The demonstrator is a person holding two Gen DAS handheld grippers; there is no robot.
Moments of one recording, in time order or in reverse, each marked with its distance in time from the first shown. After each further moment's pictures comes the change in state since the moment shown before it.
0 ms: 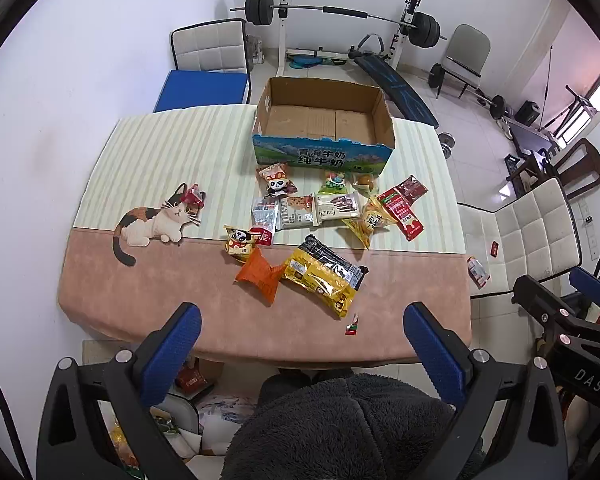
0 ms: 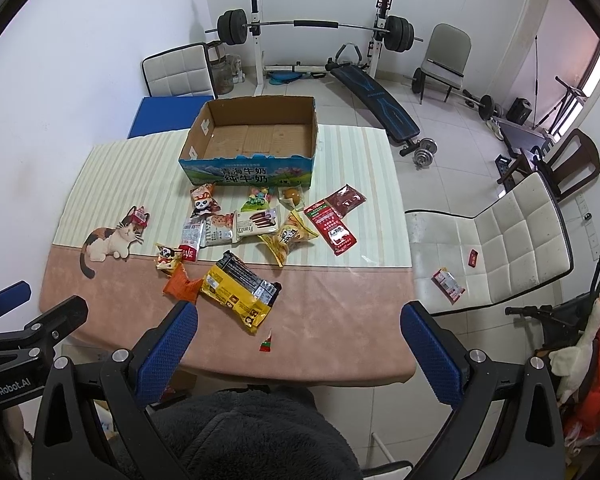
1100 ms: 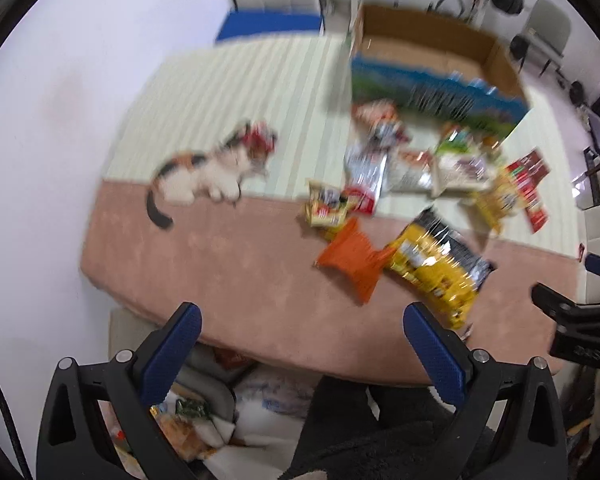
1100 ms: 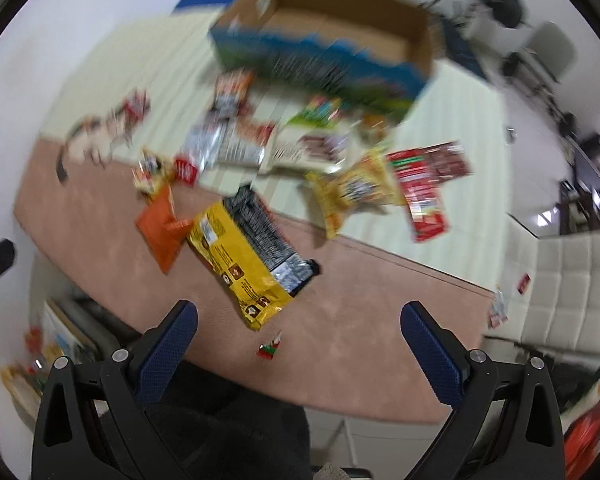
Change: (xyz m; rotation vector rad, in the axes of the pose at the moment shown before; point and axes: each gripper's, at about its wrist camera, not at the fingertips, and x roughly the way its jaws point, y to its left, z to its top) left arm 0.174 0.089 -0.006 -0.110 0.178 0.228; right arm 0.259 0.068 0.006 -0.323 0.309 0.090
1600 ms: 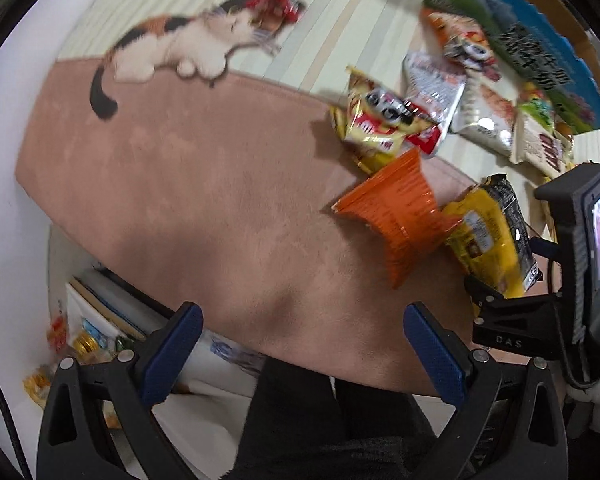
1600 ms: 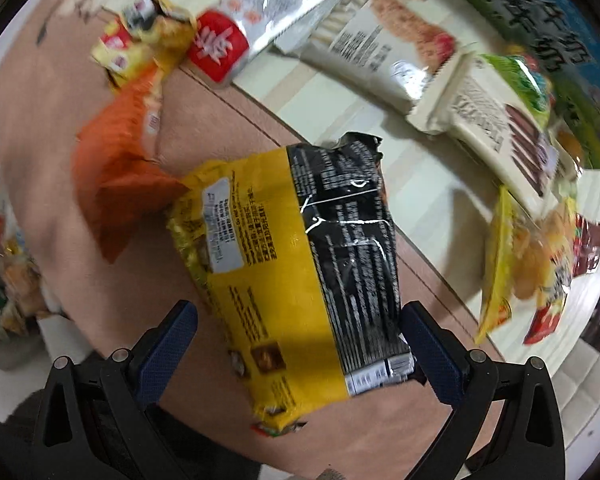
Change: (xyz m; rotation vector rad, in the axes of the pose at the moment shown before) left arm 0.147 0.031 -0.007 -0.214 0.304 -0.144; right arm 0.204 0.090 0.048 -0.368 0.272 -0.013
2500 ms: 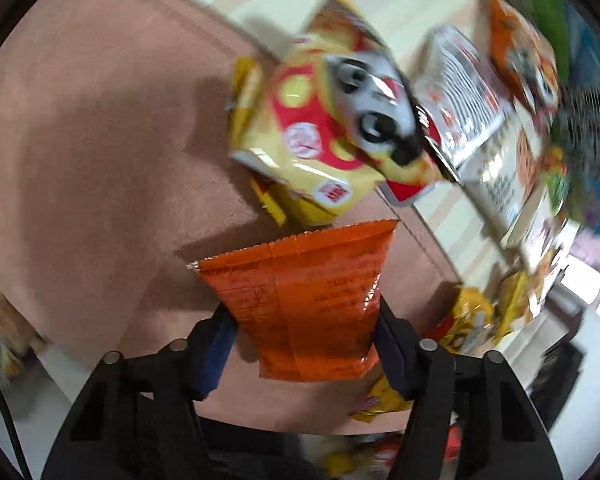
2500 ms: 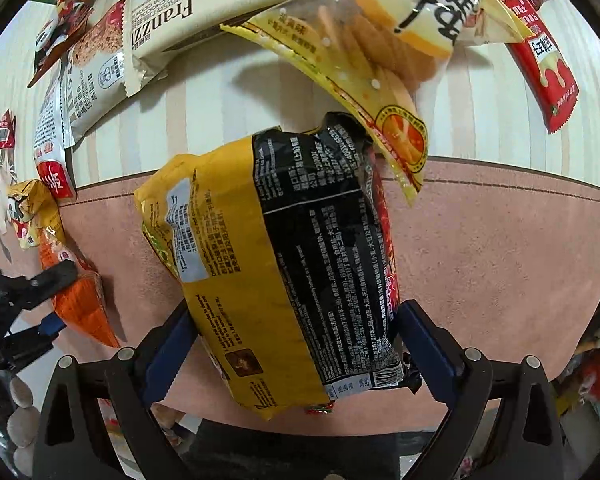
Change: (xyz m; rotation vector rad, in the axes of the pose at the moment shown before) left arm 0.097 -0.027 0.077 -0.211 0.237 -0.303; right arm 0.081 -0.098 -0.050 0.746 0.126 0.312
